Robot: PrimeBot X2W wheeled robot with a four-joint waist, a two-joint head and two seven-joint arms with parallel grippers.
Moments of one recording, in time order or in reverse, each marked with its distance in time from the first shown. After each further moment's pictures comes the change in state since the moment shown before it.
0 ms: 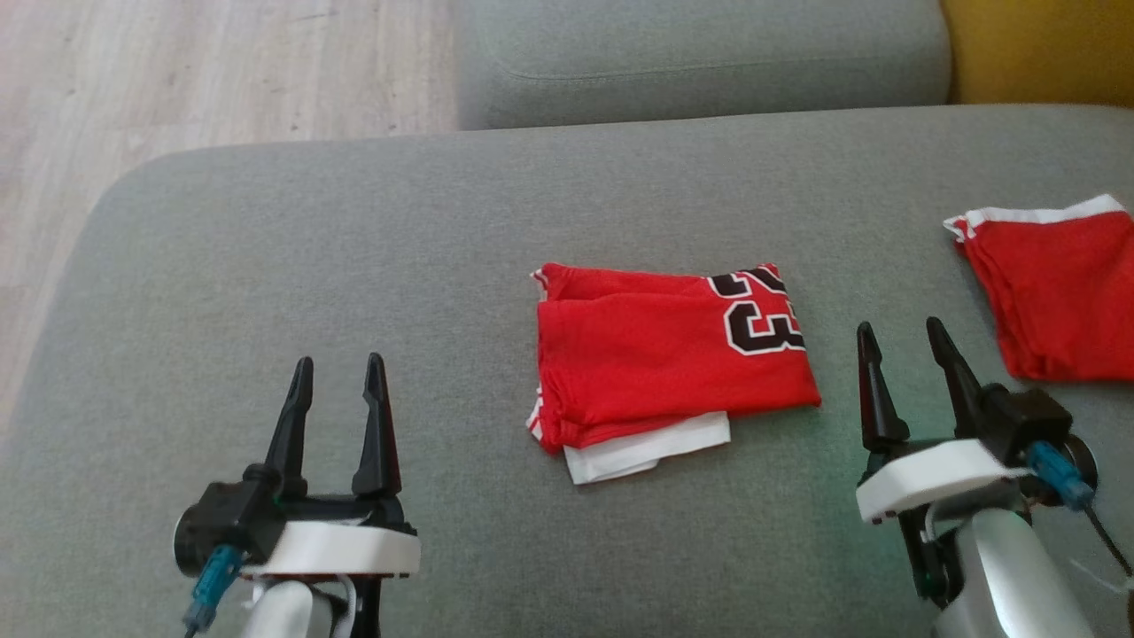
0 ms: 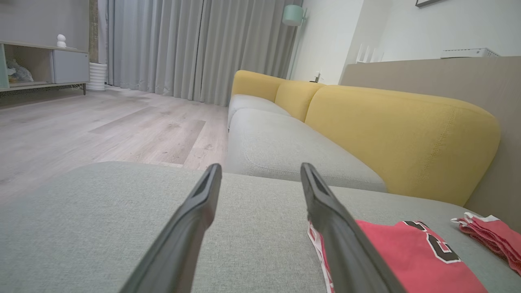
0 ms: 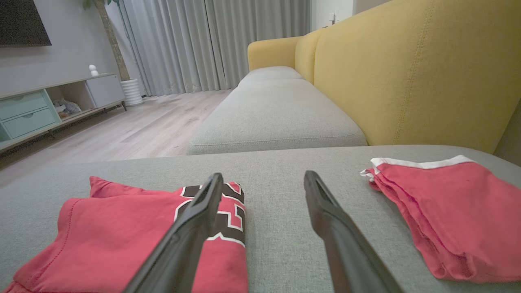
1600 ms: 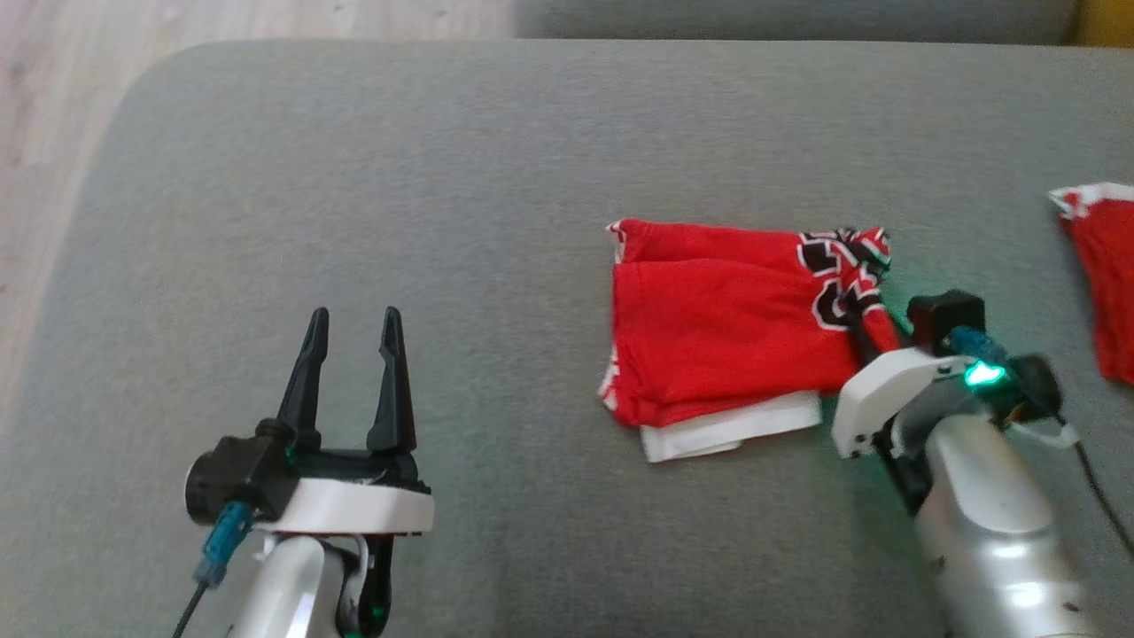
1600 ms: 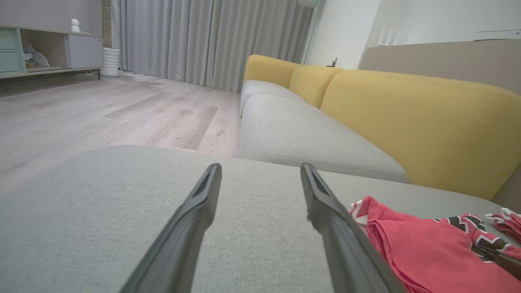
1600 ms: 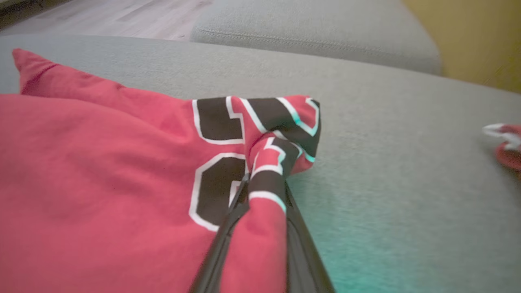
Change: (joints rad) left arm -0.086 0.000 -0.035 0.014 0.000 -0.002 0.000; right arm -0.315 0.006 -0.023 0.439 -0.179 0.000 0.136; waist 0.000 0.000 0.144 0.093
